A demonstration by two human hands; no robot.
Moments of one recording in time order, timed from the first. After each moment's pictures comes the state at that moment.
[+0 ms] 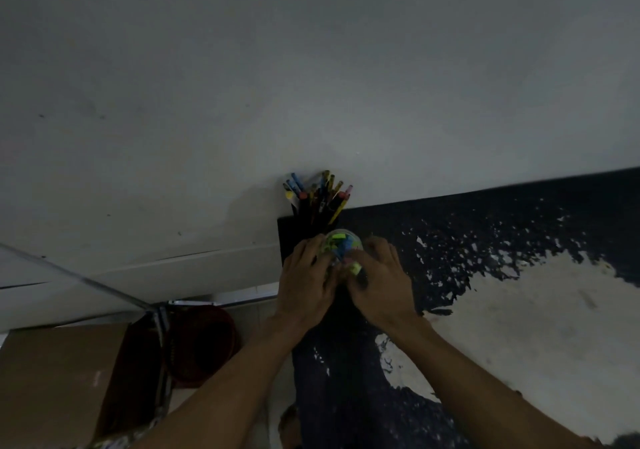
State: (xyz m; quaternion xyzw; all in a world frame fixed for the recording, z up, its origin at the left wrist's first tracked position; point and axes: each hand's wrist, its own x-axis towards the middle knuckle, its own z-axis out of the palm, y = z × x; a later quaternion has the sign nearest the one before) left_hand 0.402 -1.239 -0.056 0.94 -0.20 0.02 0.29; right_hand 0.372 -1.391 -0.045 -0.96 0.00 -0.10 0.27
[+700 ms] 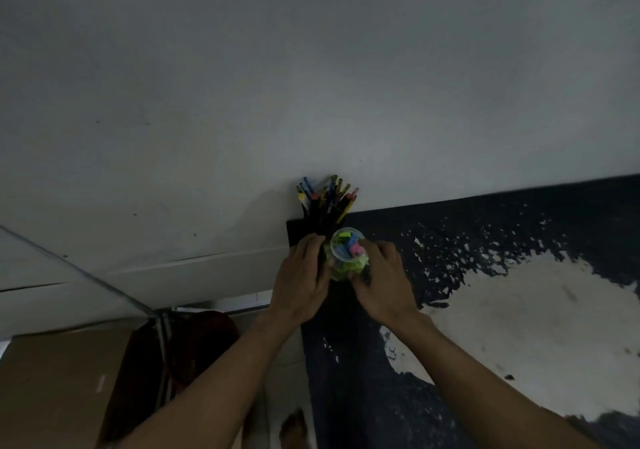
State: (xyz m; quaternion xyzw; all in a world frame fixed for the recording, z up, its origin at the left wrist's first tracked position) left_hand 0.387 -1.208 -0.027 0.92 -0.18 0.01 0.36; right_hand 0.352 -1.372 -0.013 -0.95 0.07 -0.02 0.31
